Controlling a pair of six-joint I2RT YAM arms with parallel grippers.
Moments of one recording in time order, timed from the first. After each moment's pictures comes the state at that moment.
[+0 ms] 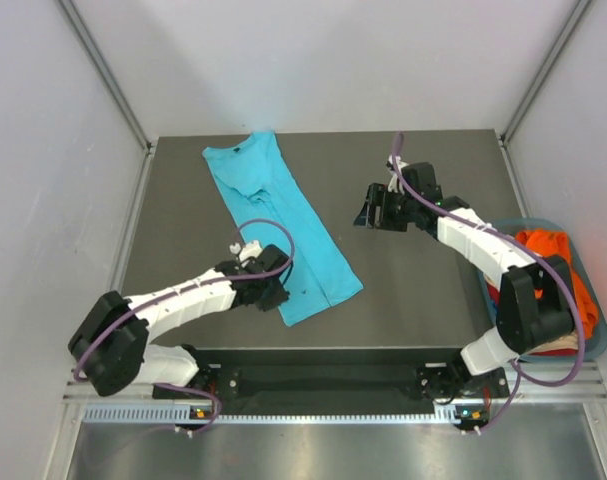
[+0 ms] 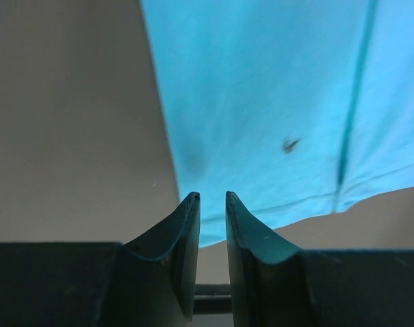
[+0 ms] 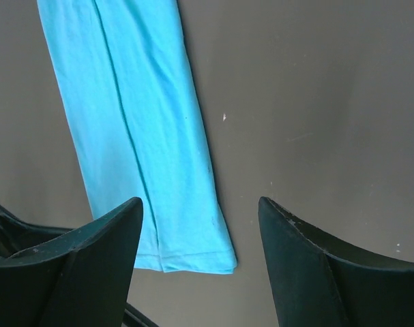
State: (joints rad) left arm -0.78 1.31 0.73 -0.54 -0.21 -1.19; right arm 0.36 1.53 1.09 -0.33 -0.31 0.43
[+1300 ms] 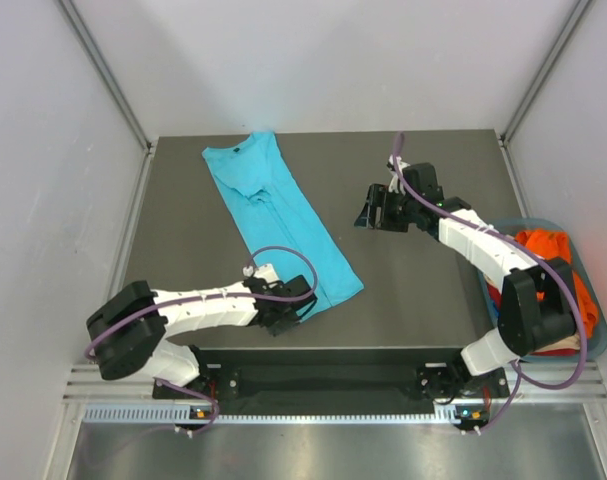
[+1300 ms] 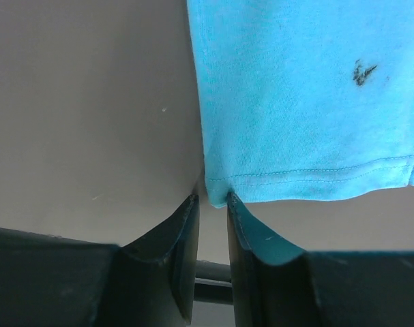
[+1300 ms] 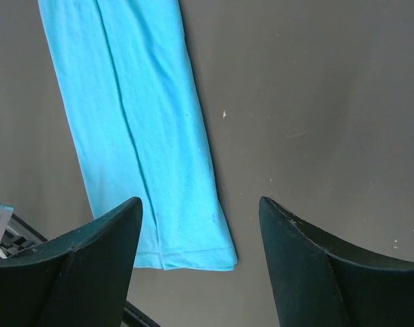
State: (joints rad) left arm -1.05 1.41 0.72 -0.64 -0.31 -1.48; right arm 0.36 1.51 1.09 -0.33 -0.32 0.42
